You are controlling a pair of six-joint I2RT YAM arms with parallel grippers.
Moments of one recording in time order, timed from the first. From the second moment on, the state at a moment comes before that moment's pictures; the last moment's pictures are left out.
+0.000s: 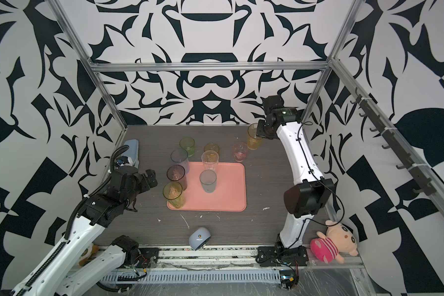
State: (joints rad) left arm -0.46 0.77 0.82 -0.74 -0.38 -0.62; right arm 0.18 1.77 2.01 -1.26 0.13 0.37
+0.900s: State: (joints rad) left arm -0.46 0.79 0.82 -0.72 -0.35 -0.63; right arm 0.55 1.44 1.55 -1.27 0.23 0.47
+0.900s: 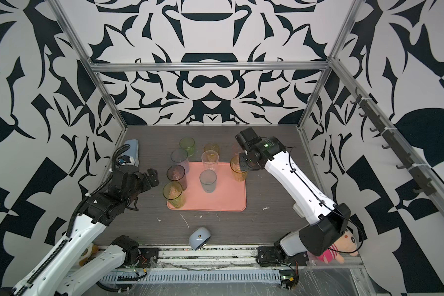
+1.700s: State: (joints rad) left arm -0.46 0.79 0.82 -0.72 -0.34 -0.64; right arm 0.82 1.42 1.36 -1.19 0.23 0.63
